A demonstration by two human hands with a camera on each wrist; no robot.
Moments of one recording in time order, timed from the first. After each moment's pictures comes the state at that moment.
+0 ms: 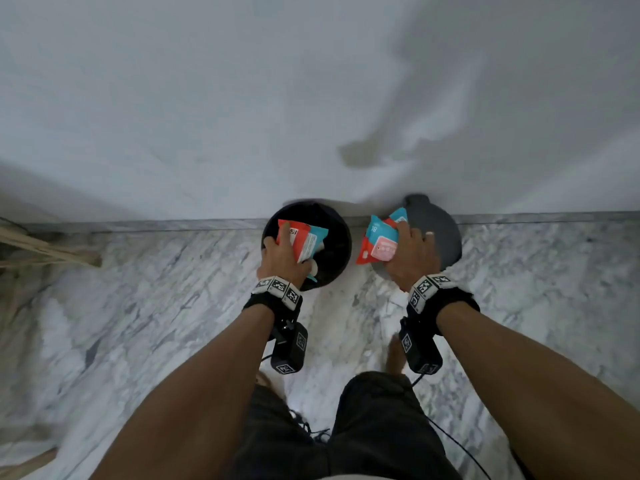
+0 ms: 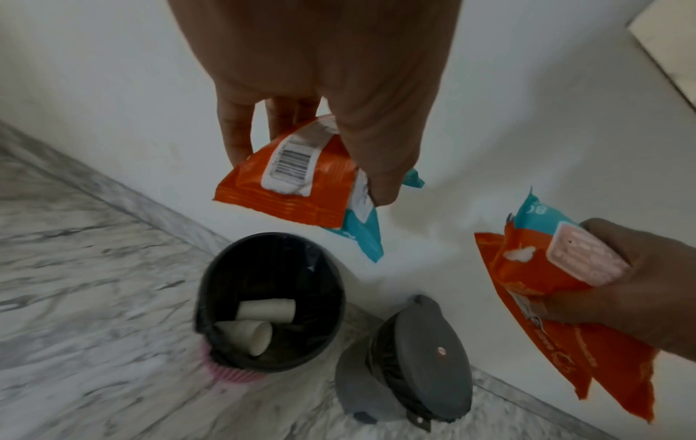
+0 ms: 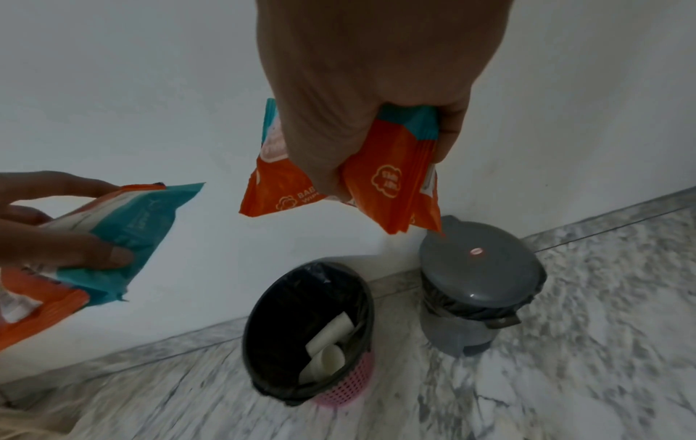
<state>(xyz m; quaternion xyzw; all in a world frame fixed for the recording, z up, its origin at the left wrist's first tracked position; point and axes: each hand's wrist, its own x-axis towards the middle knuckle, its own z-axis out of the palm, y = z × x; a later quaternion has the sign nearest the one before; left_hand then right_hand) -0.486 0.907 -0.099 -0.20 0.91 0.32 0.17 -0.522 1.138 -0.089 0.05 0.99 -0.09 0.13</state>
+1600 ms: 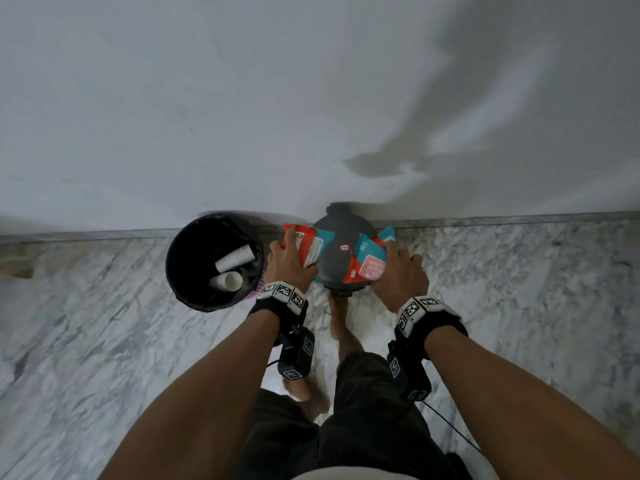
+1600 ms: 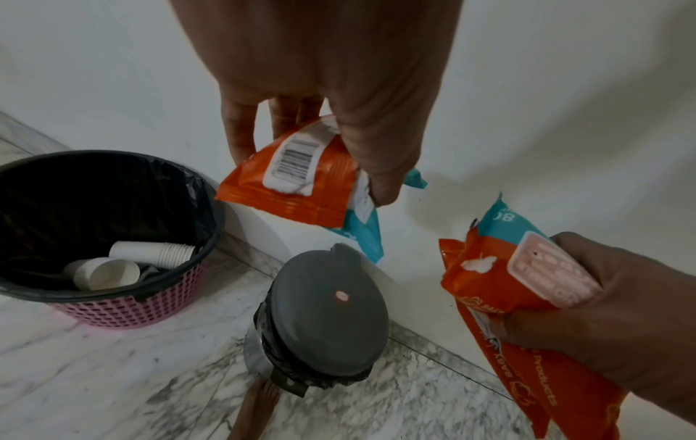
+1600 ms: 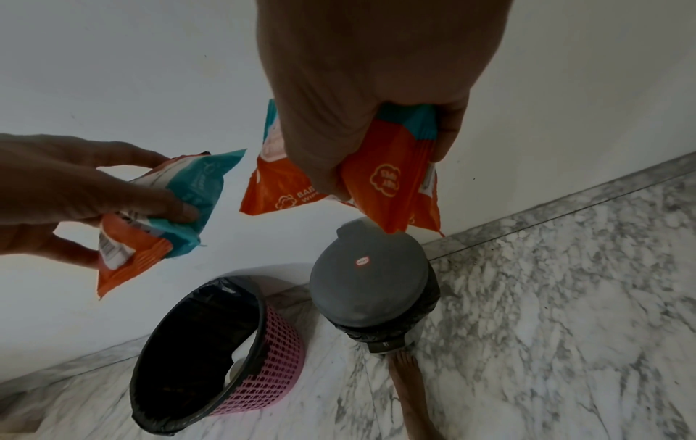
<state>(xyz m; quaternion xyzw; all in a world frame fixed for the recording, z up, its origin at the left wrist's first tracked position) -0.621 1.238 -0.120 -0.20 0.91 0.32 0.20 -0.629 1.439 -0.124 0.07 0.97 -0.11 0.22</state>
